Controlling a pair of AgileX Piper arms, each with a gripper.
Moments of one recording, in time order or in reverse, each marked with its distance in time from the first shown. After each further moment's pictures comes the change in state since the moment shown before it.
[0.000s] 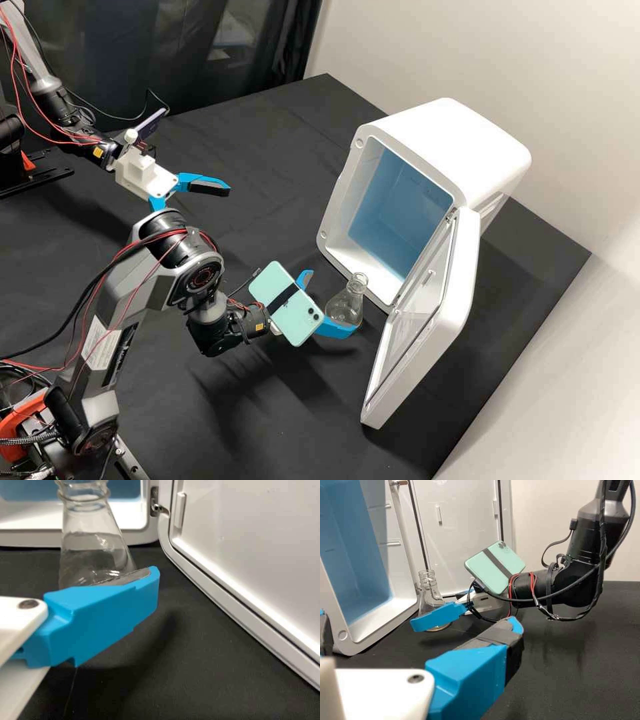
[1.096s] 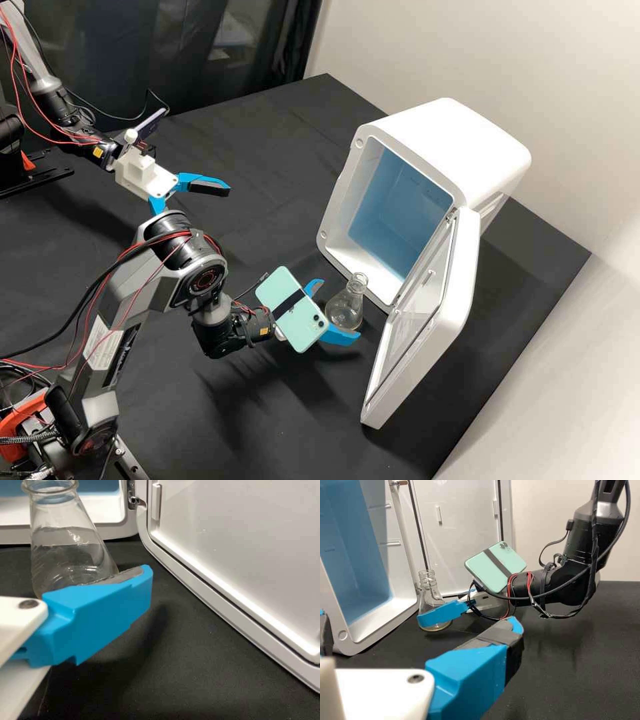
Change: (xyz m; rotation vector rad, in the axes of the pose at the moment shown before) left arm 0.000 0.000 0.000 0.000 0.000 0.000; right arm 0.006 0.005 0.007 0.011 -0.043 0.019
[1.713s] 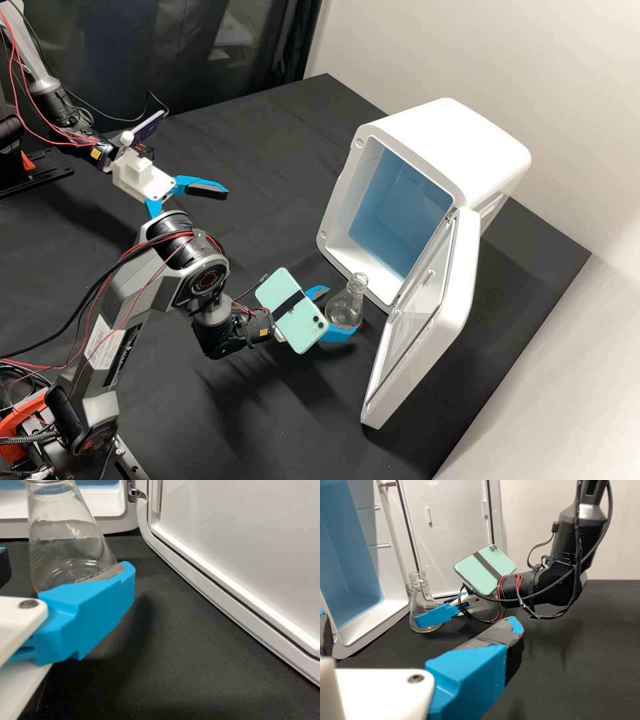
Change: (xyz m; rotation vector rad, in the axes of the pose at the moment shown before) left arm 0.000 -0.001 0.006 0.010 -0.029 -0.006; right arm 0.000 -0.002 0.002 -0.001 -0.007 -0.007
